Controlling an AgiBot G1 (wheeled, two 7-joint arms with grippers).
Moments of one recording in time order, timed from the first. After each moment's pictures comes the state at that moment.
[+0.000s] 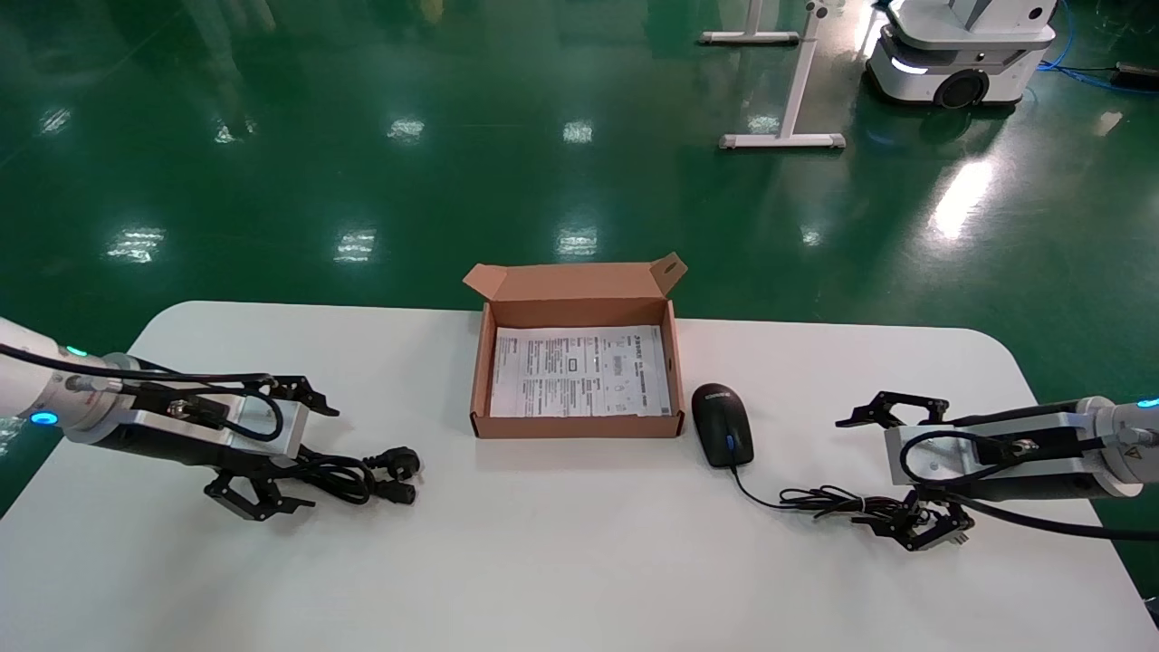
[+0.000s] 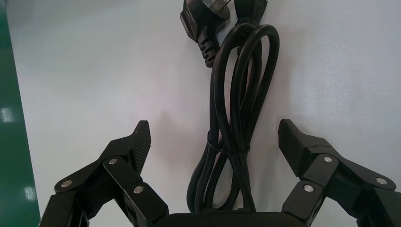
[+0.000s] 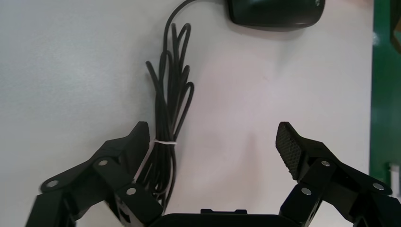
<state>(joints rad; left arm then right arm) -1.76 1.02 0.85 -0.11 1.72 1.35 0.71 1.62 -0.94 -0.69 0.13 -1.60 -1.38 -0.84</state>
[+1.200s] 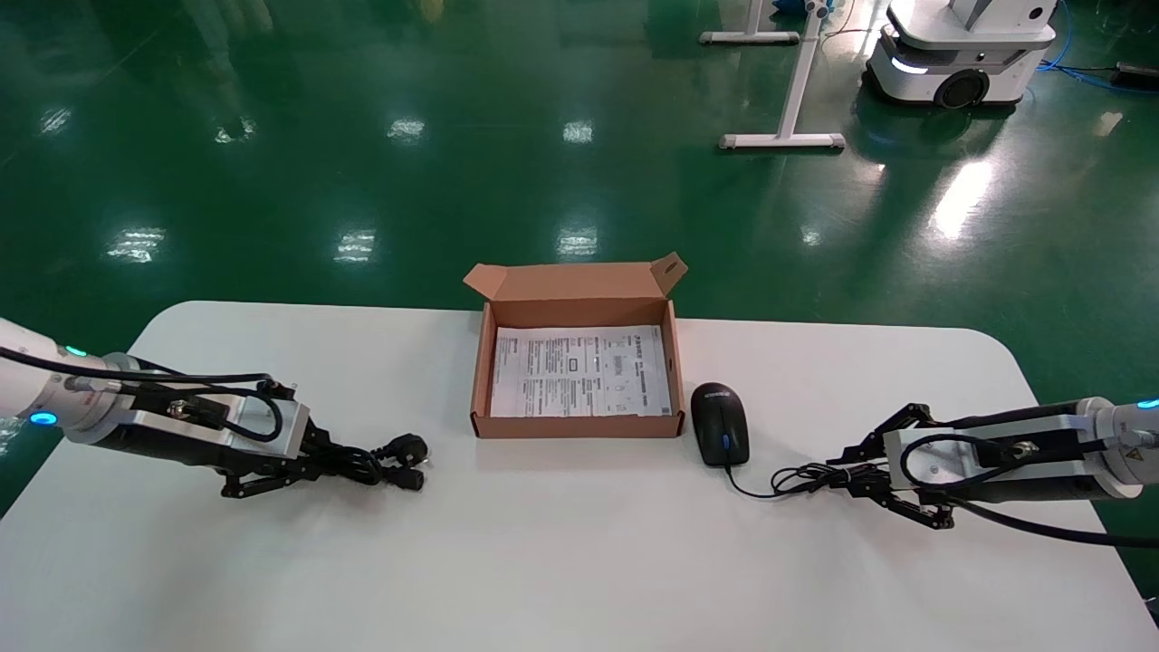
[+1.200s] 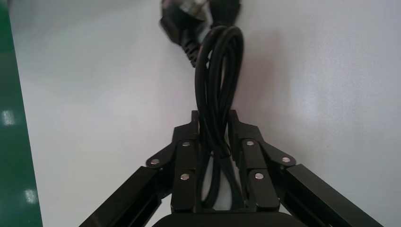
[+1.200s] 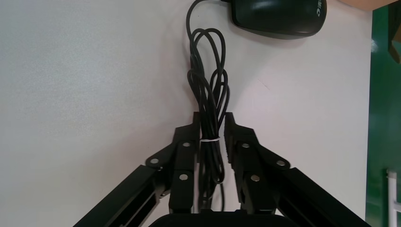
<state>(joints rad) -1.76 1.01 0.84 -0.14 1.71 1.36 0.70 1.62 -0.94 -0.69 0.15 -1.59 -1.39 -0.84</state>
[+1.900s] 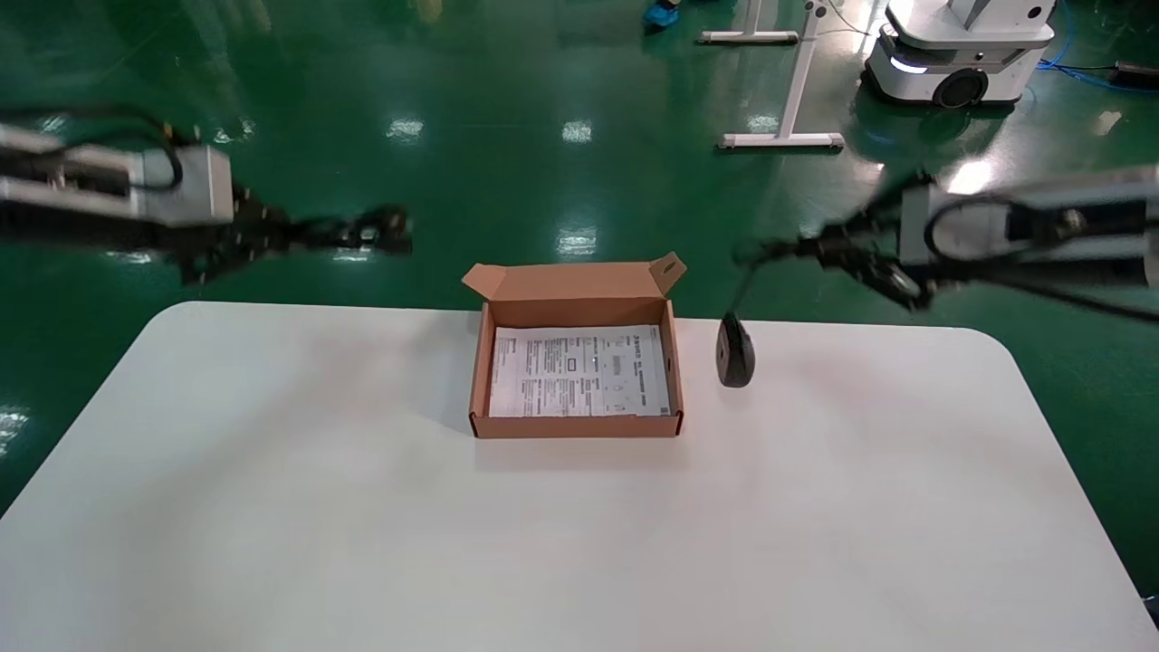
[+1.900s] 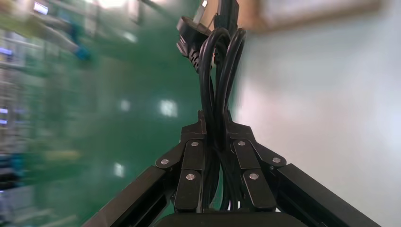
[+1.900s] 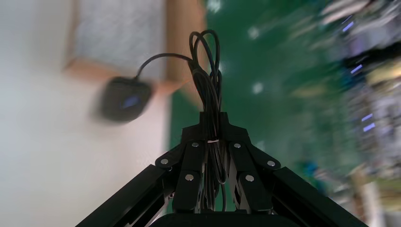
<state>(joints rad) -1.98 0.94 0.74 -0.22 1.59 1.31 0.58 1.82 -0.95 -0.60 0.27 -1.47 -1.40 -0.81</state>
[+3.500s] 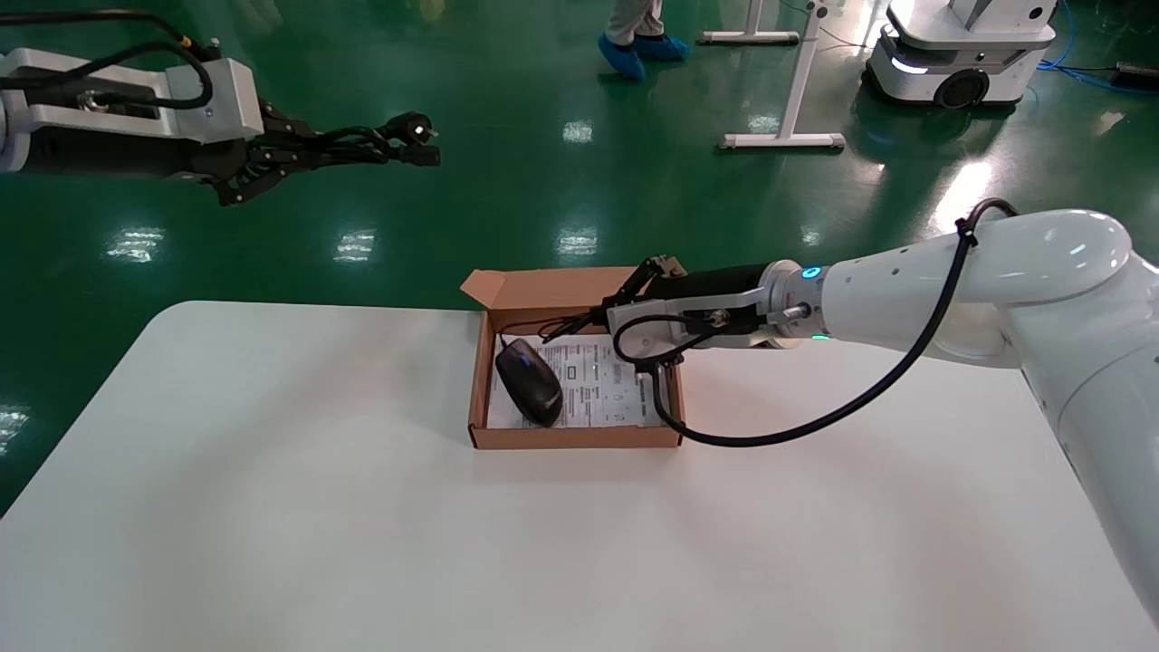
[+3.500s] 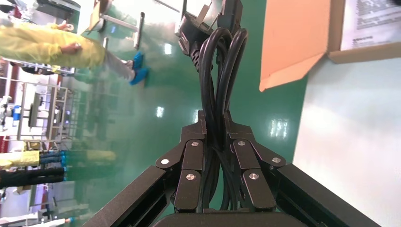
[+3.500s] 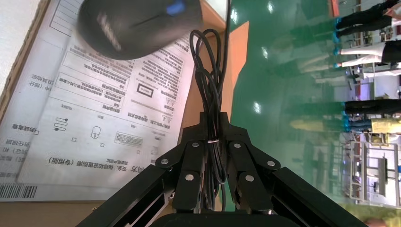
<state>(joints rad) -2.06 1.01 0.71 -0.09 1.56 1.21 0.69 1.66 -1.36 -0.67 0.18 -1.48 -1.01 -0.99</state>
